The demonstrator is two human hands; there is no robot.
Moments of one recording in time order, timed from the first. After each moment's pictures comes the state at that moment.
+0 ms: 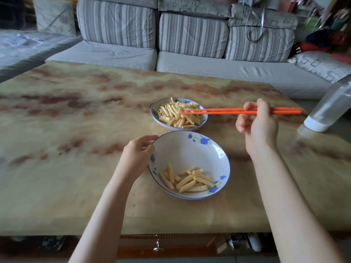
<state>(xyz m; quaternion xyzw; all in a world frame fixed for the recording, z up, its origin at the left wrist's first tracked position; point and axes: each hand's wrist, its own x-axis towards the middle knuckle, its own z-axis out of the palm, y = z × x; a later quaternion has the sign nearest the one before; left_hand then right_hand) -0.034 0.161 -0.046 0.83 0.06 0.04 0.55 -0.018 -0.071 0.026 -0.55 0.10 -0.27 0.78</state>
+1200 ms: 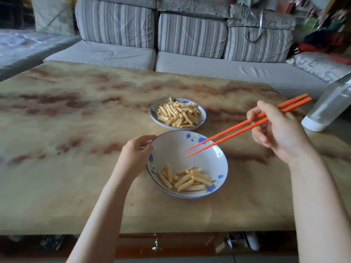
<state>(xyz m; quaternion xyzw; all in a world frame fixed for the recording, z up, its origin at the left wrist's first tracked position) -0.038 0.158 -0.042 0.84 0.05 0.04 0.54 -0.048 -0.116 0.042 -0.74 -0.01 -0.10 0.67</state>
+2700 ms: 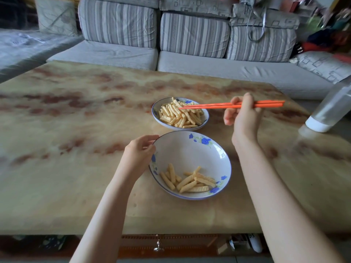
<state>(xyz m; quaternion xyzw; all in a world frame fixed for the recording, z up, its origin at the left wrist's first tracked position) -0.034 0.160 -0.046 0.83 0.06 0.04 0.56 0.010 -0.051 0.020 -0.59 0.10 -0.30 0.74</state>
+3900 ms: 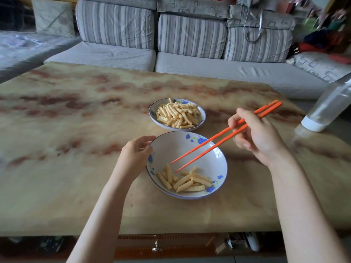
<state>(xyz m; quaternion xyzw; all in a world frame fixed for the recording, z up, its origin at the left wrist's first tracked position) -0.037 0.158 -0.042 0.83 0.06 0.03 0.55 -0.044 -0.092 0.027 -0.74 -0.03 -0.05 0.67</state>
